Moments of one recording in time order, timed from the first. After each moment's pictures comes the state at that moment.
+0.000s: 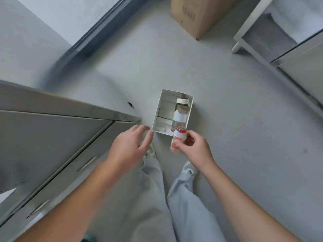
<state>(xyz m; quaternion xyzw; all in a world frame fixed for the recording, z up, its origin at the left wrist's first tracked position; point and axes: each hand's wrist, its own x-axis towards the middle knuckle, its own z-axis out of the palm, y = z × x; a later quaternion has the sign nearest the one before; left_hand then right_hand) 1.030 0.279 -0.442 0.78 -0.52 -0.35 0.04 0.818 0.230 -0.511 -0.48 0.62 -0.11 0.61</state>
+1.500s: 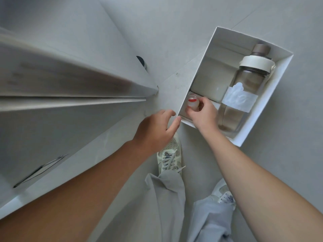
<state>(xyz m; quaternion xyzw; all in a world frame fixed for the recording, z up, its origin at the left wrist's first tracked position) 1.085 0.292 -0.868 0.79 -0.46 -0.40 0.02 0.949 0.204 -0.979 -0.56 0.66 -0.02 0.51</state>
